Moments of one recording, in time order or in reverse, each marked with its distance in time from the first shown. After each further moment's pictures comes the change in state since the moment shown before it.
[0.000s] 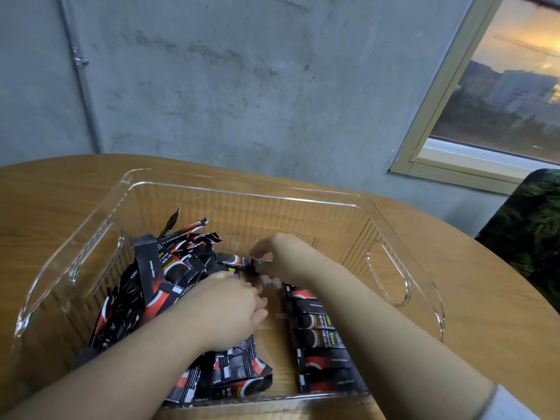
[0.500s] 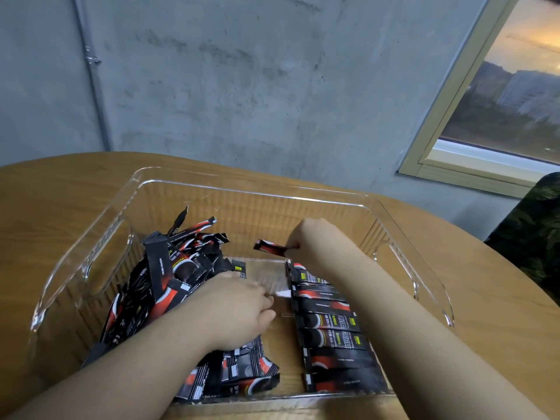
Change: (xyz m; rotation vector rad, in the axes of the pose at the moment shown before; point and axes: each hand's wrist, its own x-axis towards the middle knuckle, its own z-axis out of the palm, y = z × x) left_hand -0.004 0.001 -0.003 0.026 -0.059 -0.004; right_hand -0.012 0.005 -0.023 -0.147 0.154 0.109
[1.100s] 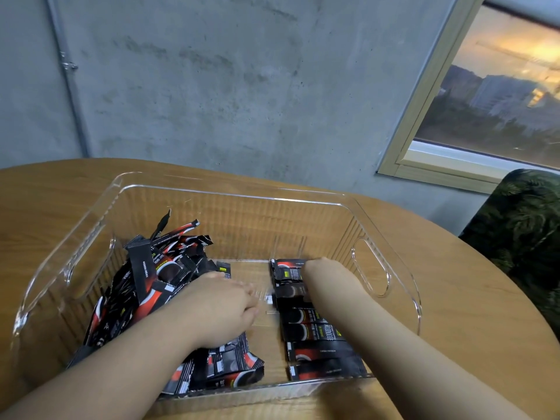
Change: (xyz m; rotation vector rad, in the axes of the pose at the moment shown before) left_hand -0.001 0.003 -0.003 -0.021 -0.006 0.006; right_hand -0.052 0.022 0.024 -0.190 -0.128 0.116
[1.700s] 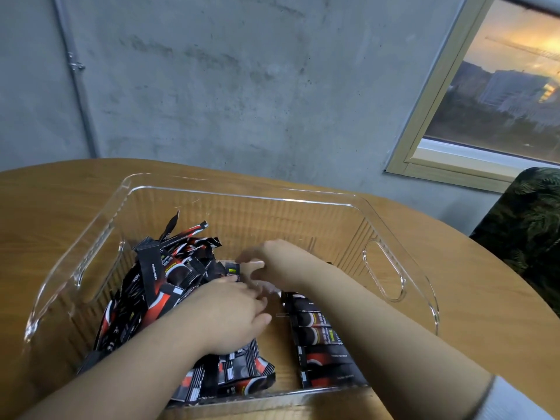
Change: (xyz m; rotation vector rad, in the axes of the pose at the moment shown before) left_hand 0.000 -0.003 0.003 0.054 -0.012 0.039; right_hand 0.058 -0.044 -0.011 0.245 -0.042 -0.381
